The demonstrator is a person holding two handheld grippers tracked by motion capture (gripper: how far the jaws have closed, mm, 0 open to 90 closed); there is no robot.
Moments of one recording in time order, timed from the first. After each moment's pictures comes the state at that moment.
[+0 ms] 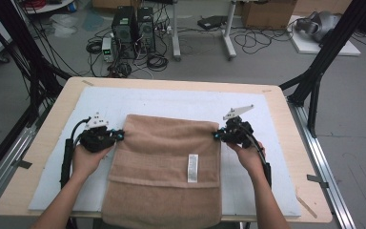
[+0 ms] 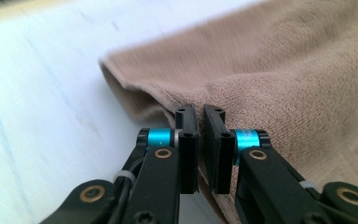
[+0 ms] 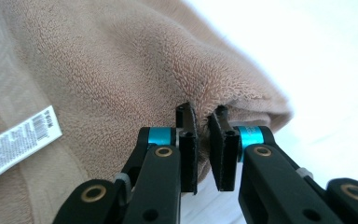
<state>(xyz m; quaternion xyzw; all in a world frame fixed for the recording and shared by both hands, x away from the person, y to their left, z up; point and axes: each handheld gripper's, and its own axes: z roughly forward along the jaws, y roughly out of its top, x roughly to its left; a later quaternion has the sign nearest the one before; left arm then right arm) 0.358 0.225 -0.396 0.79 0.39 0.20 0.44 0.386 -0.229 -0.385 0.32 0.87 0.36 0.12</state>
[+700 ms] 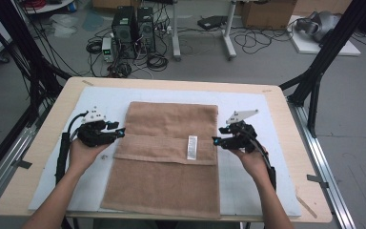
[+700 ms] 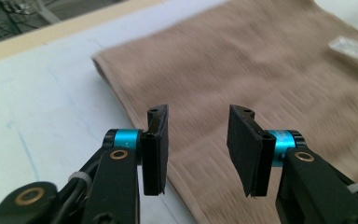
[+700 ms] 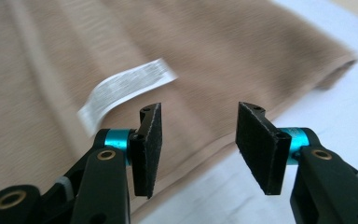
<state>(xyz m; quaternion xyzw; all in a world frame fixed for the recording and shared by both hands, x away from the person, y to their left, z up) 0.358 0.233 -0.395 0.80 0.37 0.19 0.44 0.362 -0.233 -0.383 0.30 0.86 0.38 0.14</state>
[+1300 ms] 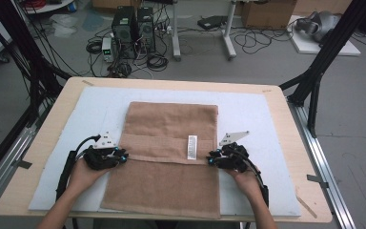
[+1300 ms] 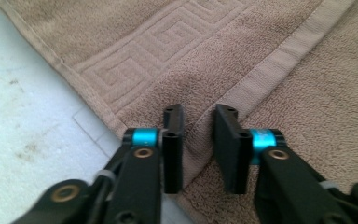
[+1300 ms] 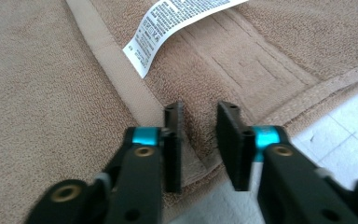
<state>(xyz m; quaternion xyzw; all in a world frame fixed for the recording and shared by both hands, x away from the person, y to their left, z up) 0.321 0.221 -0.441 0.86 0.30 0.15 0.38 0.335 -0.223 -0.440 0.30 0.87 0.38 0.07</state>
